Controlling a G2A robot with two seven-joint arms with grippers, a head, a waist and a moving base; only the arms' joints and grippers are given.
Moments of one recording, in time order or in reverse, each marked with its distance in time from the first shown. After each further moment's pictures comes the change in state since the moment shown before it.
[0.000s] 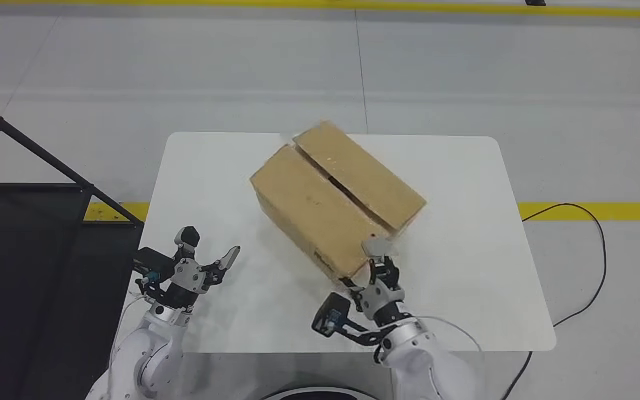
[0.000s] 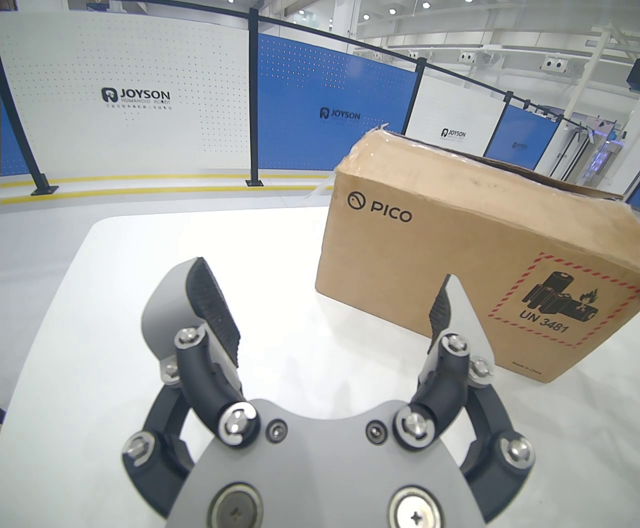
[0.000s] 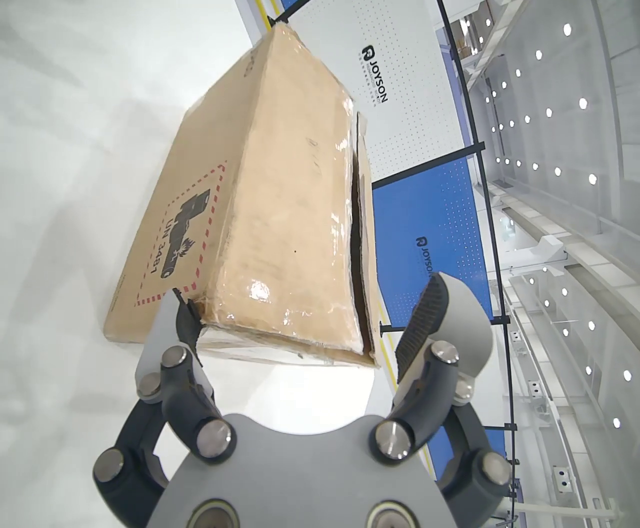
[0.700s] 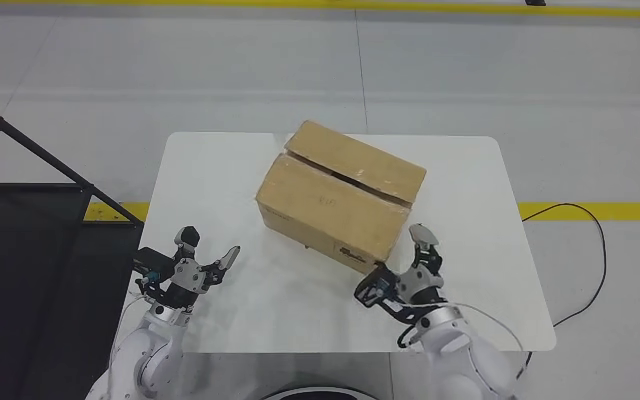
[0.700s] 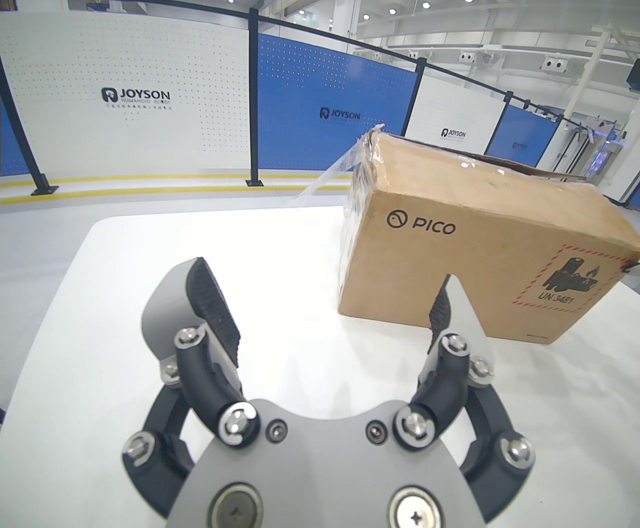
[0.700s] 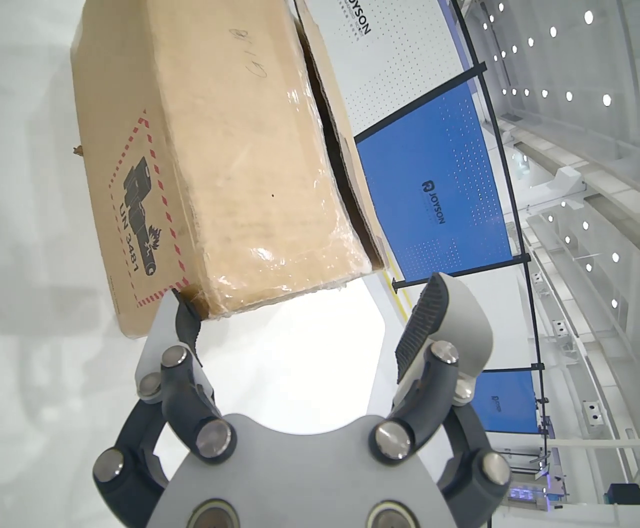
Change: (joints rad) left arm 0.000 0.000 0.000 0.000 0.000 0.000 0.000; right arm -0.028 0.001 0.198 0.020 0.214 0.044 0.005
